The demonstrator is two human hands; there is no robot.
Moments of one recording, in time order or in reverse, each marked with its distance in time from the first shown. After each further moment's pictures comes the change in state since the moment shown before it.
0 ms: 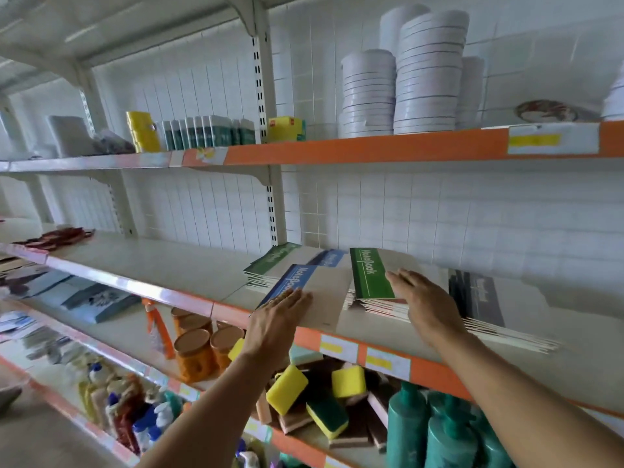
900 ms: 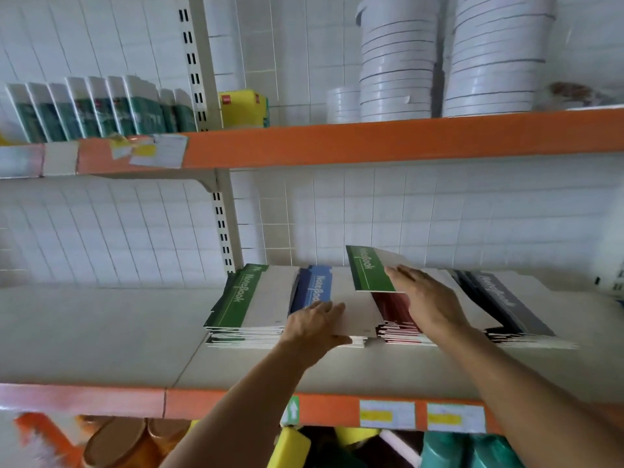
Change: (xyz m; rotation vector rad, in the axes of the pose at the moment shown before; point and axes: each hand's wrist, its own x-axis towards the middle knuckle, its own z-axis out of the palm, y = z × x) left_hand 0.136 -0.083 0.124 -0.078 -0.481 0.283; right_hand 0.104 -0.029 0.065 -0.146 0.067 0.338
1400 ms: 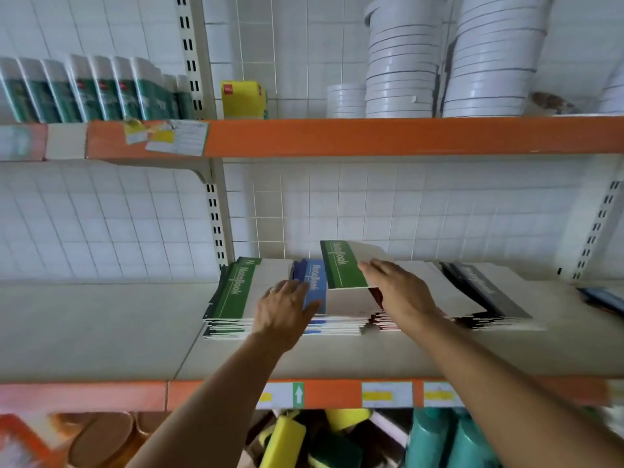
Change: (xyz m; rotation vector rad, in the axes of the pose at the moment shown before) left_hand -0.020 -0.046 -0.008 -0.068 0.225 -0.075; right_hand -0.006 -0.054 -0.009 -0.060 -0.016 -0.095
